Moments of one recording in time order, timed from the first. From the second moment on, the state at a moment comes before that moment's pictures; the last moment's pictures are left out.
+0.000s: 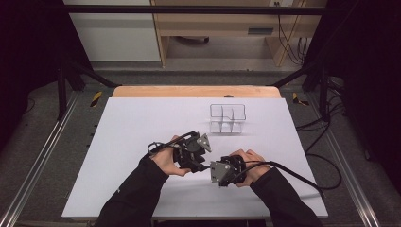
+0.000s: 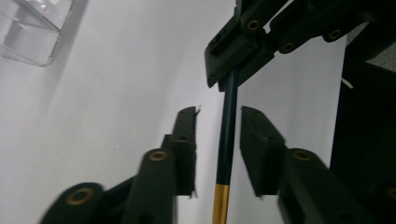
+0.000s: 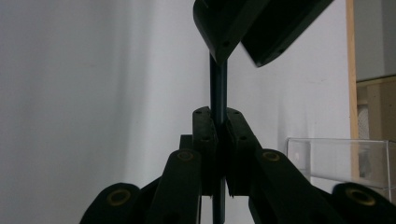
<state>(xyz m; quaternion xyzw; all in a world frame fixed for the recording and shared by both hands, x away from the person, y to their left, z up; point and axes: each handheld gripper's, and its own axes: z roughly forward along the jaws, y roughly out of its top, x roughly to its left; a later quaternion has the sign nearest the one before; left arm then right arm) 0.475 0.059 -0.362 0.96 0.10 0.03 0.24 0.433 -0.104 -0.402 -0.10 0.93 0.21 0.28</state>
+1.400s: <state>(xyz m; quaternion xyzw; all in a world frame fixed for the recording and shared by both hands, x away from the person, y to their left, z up) 0.466 0.147 -0.393 0.85 0.27 0.13 0.42 0.450 -0.157 -0.421 0.11 0.91 0.33 0.24</state>
